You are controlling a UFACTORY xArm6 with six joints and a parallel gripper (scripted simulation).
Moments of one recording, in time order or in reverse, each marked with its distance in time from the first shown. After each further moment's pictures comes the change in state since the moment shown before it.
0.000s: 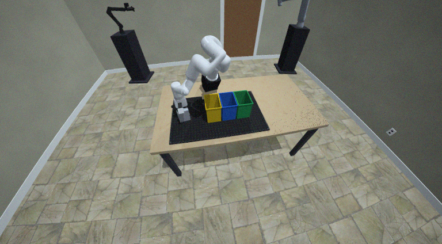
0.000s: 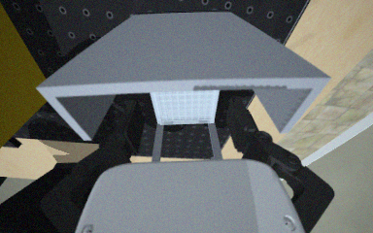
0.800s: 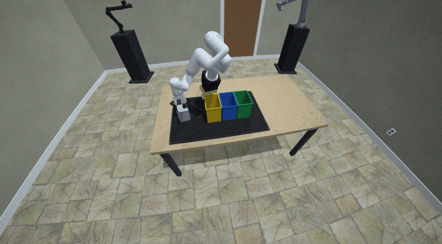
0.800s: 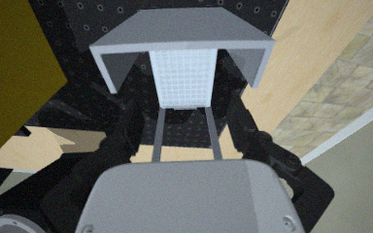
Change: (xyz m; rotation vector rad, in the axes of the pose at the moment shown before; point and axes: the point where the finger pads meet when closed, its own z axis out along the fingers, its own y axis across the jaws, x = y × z) arm 0.000 0.000 -0.036 -0.001 0.000 0.000
